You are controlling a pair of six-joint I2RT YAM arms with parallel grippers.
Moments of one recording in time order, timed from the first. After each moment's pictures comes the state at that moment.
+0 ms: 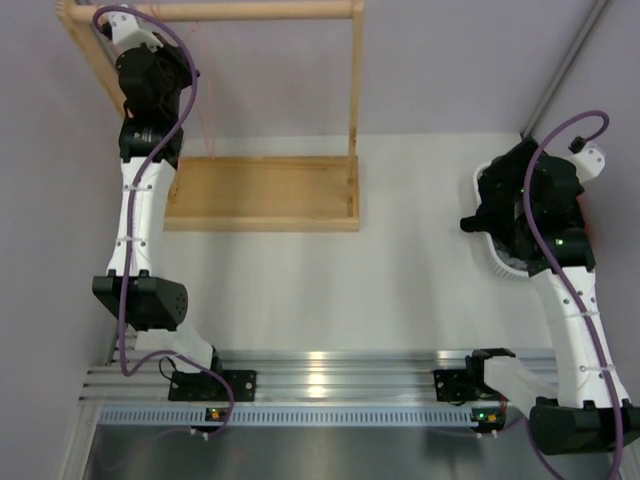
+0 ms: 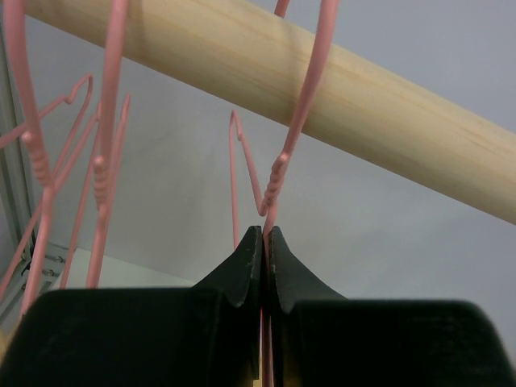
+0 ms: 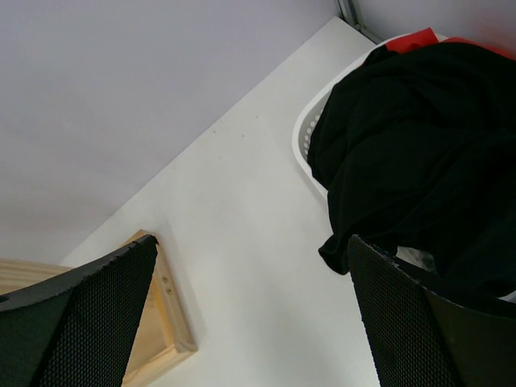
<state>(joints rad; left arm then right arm) -0.01 1.69 2.03 -0.19 -0.13 -0.40 0.05 0.99 1.21 -0.50 0.38 0.63</state>
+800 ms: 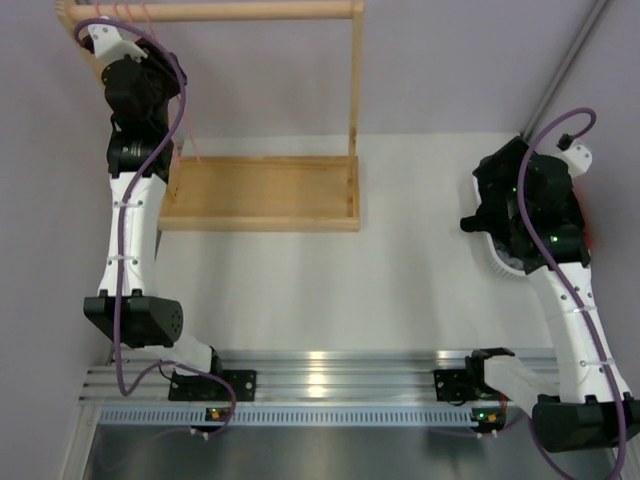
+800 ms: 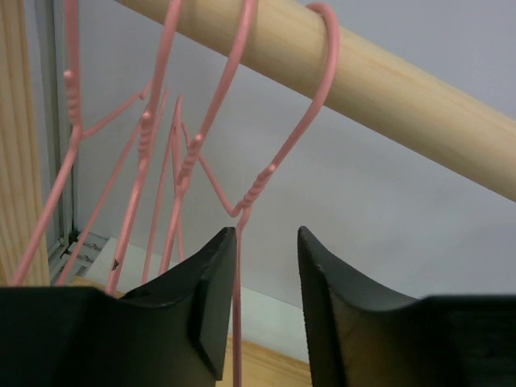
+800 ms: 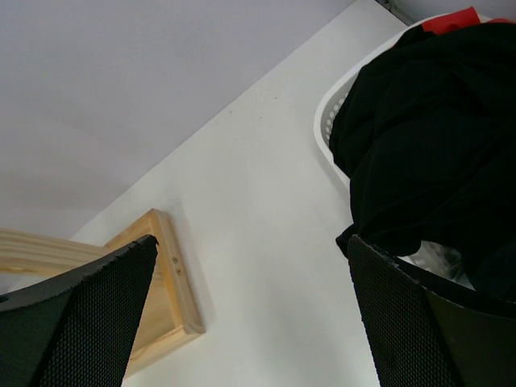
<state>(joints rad) 0.02 1.60 1.93 -0.19 -0.18 -0.41 0.08 1.01 1.20 -0.49 0.34 0.63</state>
